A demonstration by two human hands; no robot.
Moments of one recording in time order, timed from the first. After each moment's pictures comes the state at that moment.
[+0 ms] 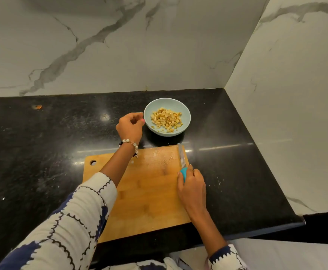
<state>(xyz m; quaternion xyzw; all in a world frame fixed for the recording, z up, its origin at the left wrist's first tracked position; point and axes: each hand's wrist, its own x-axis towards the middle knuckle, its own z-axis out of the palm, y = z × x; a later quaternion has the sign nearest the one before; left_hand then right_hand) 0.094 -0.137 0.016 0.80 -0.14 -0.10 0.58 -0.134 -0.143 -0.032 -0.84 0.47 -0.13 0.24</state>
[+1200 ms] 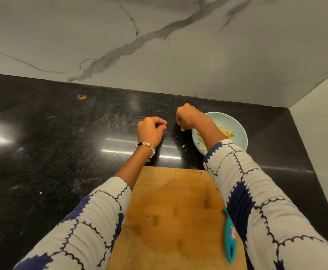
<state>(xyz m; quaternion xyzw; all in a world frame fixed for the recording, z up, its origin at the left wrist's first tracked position) 0.197 -0.108 -0.007 0.86 -0.19 -0.10 0.46 0.180 -0.269 0.022 -0.97 0.11 0.22 0.06</state>
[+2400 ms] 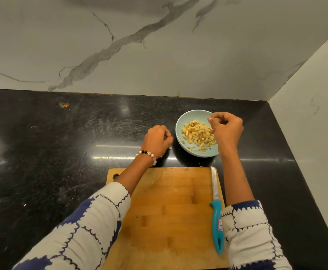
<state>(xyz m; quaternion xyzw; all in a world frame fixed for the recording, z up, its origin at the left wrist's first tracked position) 0.155 -0.142 -0.013 0.87 -0.36 -0.13 0.31 0.032 -0.289 0.034 -0.70 0.46 -0.33 0.44</state>
